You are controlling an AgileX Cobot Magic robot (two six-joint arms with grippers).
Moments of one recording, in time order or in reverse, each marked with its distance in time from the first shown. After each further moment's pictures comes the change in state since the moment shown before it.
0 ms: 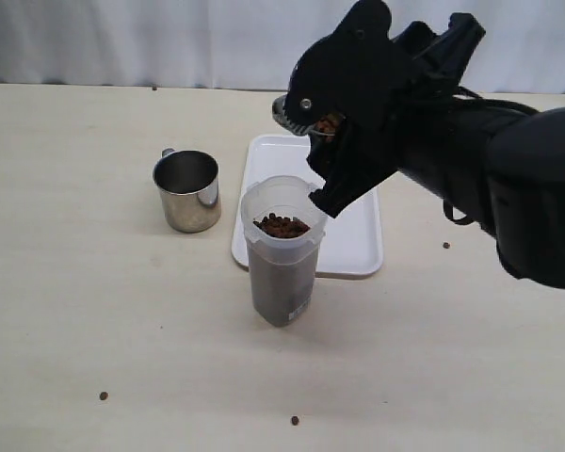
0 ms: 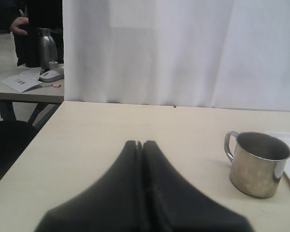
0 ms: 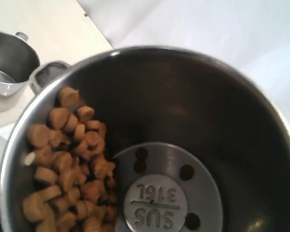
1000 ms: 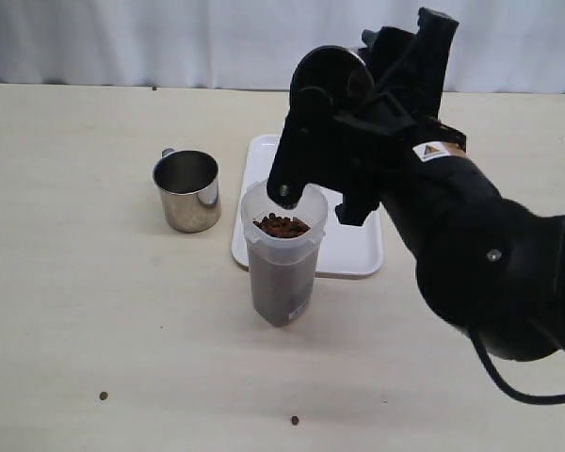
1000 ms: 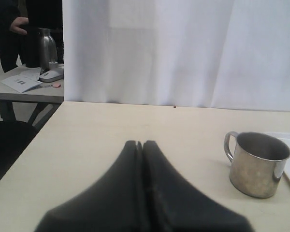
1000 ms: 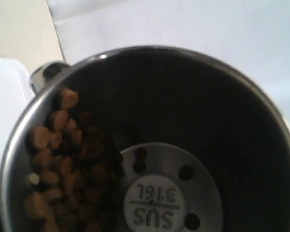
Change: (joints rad) left arm 0.000 0.000 0.000 0.000 0.000 0.000; right arm 0.105 0.094 0.102 -0.387 -0.351 -0.032
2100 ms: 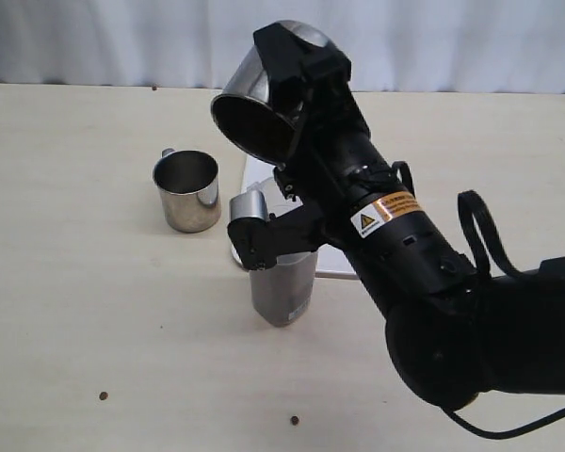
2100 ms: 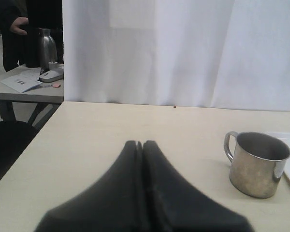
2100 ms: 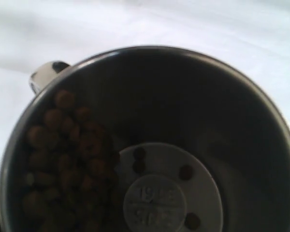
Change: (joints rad) left arm 0.000 0.000 0.000 0.000 0.000 0.000; right arm 0.000 0.167 0.091 -0.630 -0.310 0.000
